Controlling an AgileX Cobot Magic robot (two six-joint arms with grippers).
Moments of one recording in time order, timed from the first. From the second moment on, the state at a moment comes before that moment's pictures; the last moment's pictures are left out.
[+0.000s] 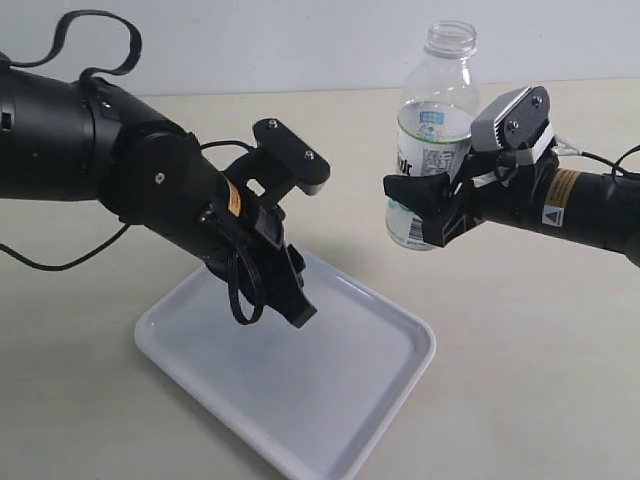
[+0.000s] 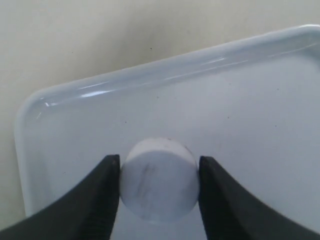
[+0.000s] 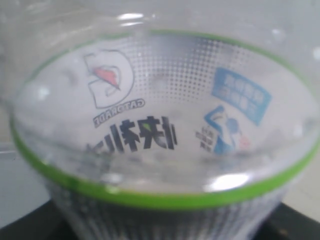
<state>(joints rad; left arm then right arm) -0.79 1.79 -1.03 -0.01 0.44 0.19 -0.02 1.92 -0.66 -0.88 -1.02 0.36</state>
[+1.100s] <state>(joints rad) -0.76 1.94 -1.03 -0.01 0.48 0.10 -0.02 1.92 -0.66 -0.87 -1.07 0.31</state>
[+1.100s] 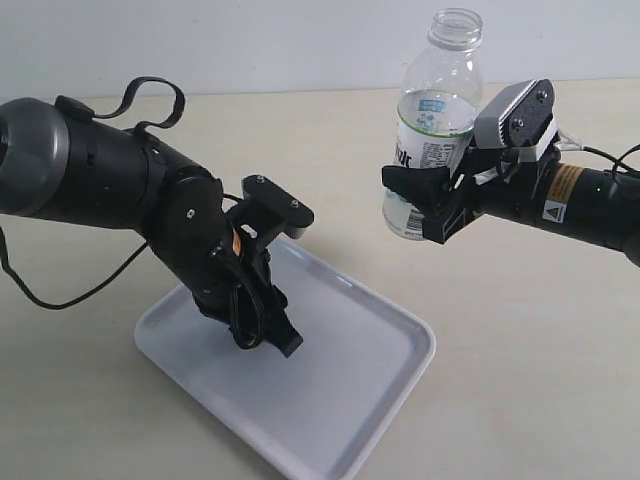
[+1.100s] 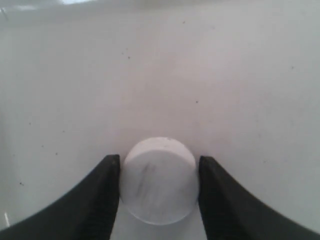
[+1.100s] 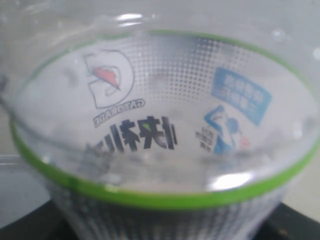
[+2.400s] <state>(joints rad) -0.76 1.57 -0.92 0.00 0.37 0.18 -0.02 2.15 -0.75 -0.99 -1.17 0.26</state>
